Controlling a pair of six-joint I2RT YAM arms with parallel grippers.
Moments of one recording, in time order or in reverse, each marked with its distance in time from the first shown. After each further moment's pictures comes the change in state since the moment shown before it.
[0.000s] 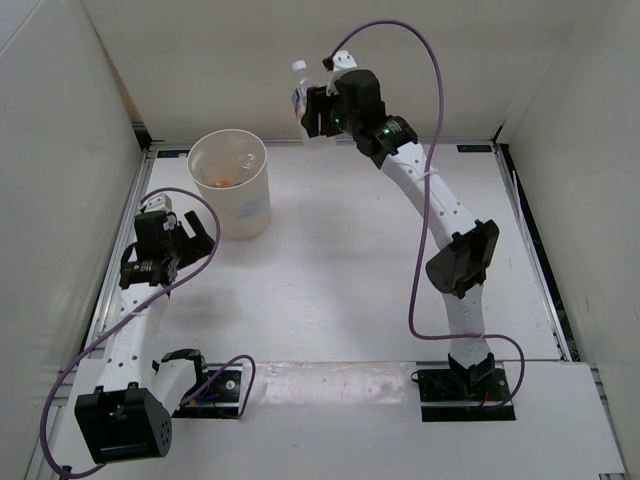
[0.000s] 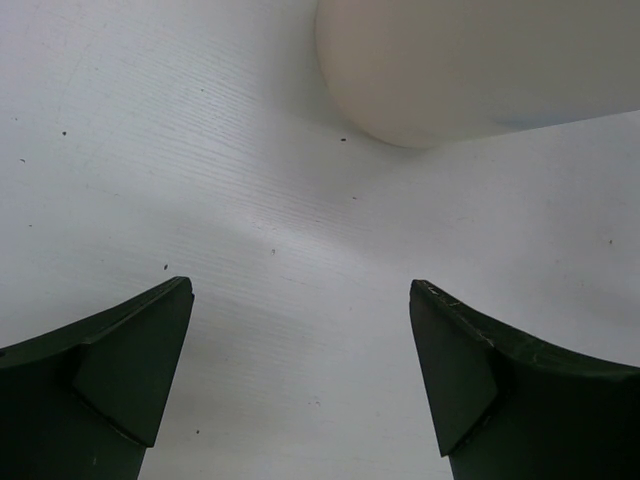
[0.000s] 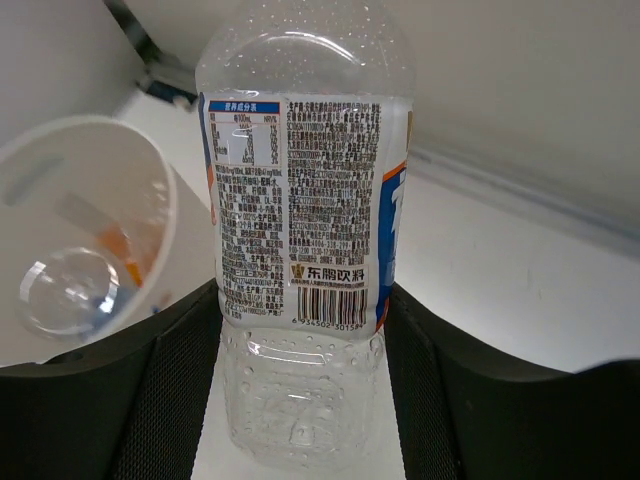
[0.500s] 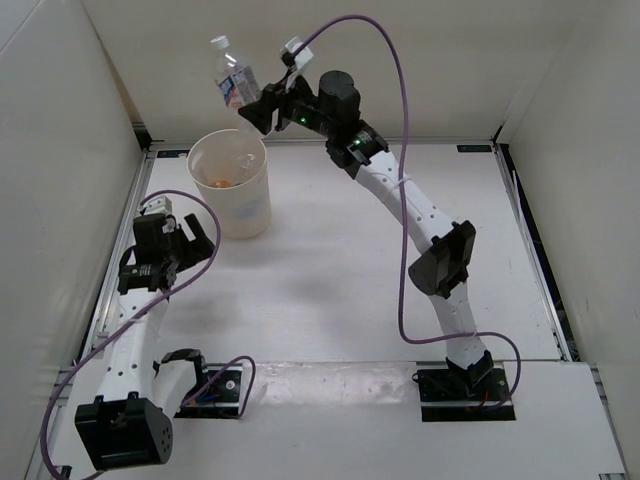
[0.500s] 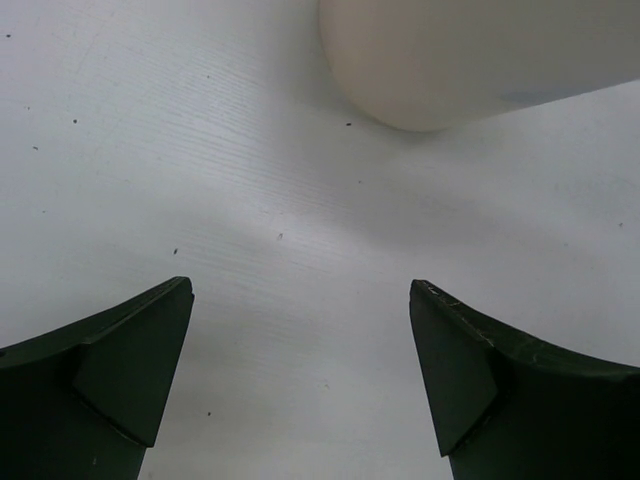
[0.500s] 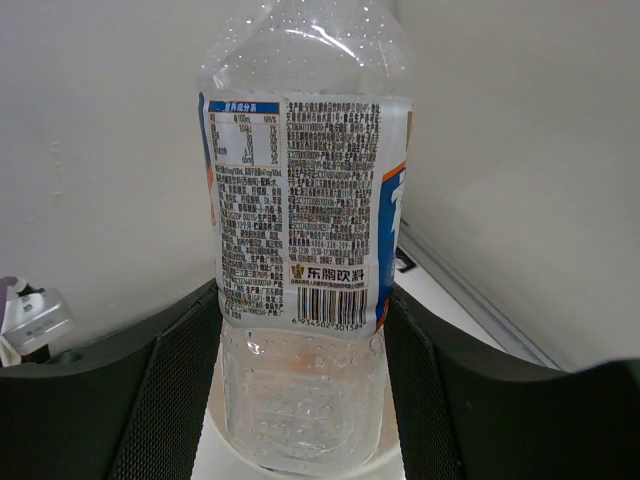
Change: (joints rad) left arm -0.003 -0.035 0.000 -0.036 -0.001 0.019; right arm 0.117 0.084 0.095 0.469 -0.367 -0.015
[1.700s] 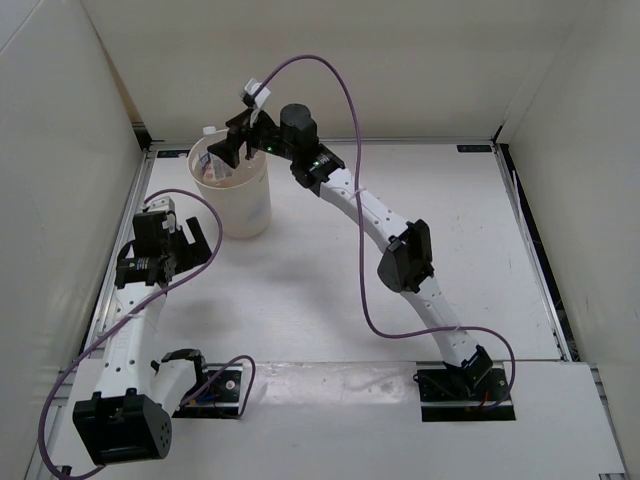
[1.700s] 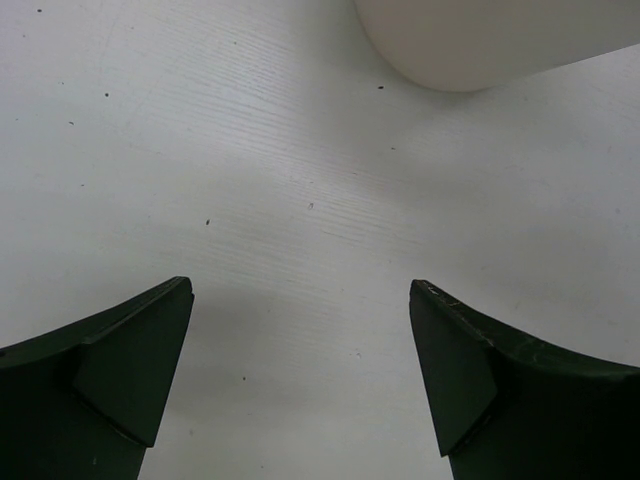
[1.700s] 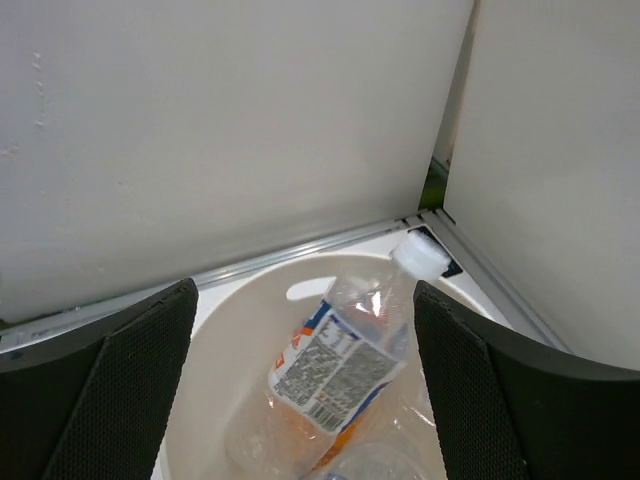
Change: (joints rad) left arm -0.004 0.027 0.068 -0.140 -0.031 0.082; right arm 0.081 0.299 0.160 0.130 -0.081 -0.058
